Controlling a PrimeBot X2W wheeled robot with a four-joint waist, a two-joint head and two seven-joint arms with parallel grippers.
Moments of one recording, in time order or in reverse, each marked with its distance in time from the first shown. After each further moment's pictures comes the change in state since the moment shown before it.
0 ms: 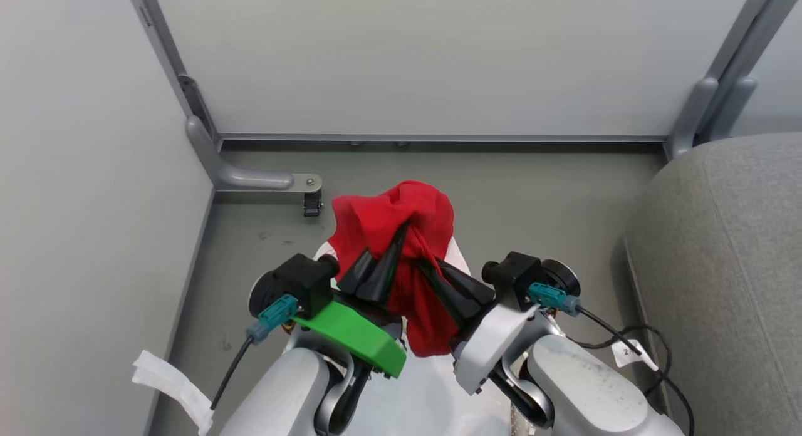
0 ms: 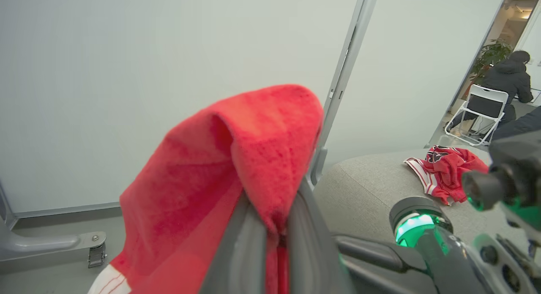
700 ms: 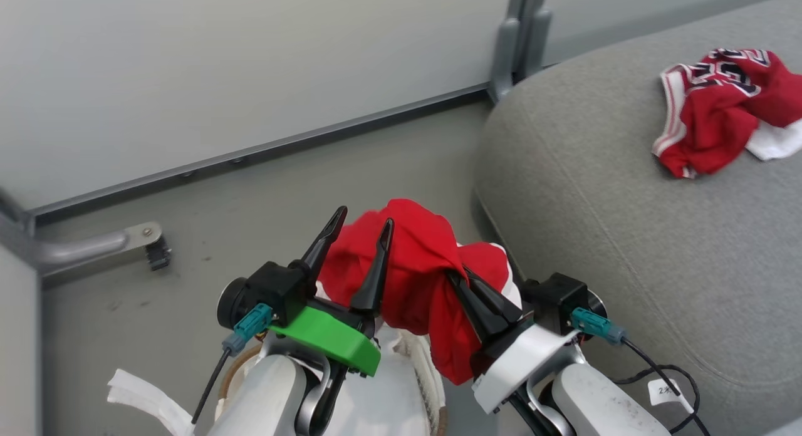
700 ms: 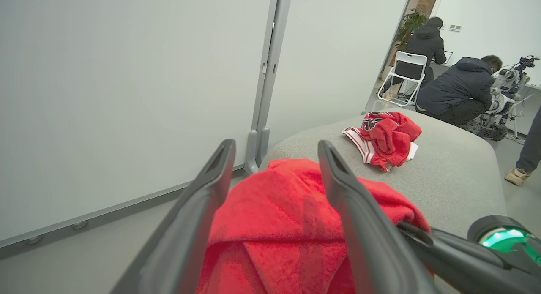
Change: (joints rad) left arm 0.052 -0.002 0.115 -0.017 0.103 0.000 -0.002; right arm 0.164 -0.002 -0.135 -0.174 0.000 0.000 0.000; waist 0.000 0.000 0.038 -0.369
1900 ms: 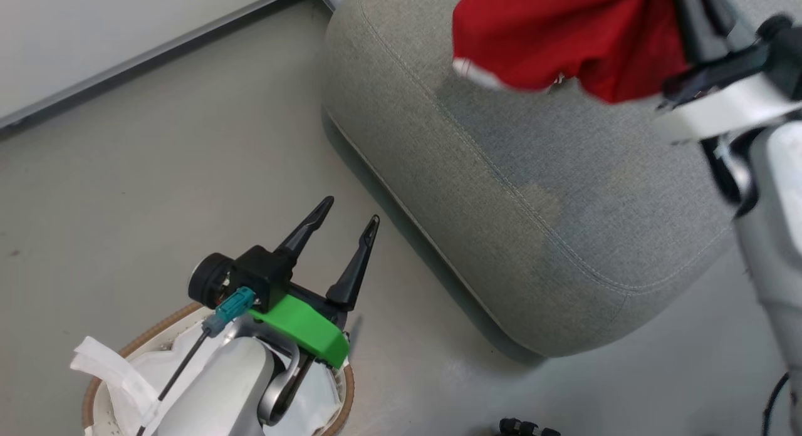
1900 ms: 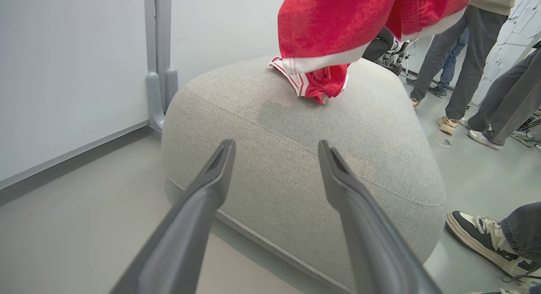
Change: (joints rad) left arm -0.098 0.163 -0.144 0.013 -0.063 0.000 0.000; right arm -0.423 -0.229 -0.379 -0.097 -0.238 0.000 0.000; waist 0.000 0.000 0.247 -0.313
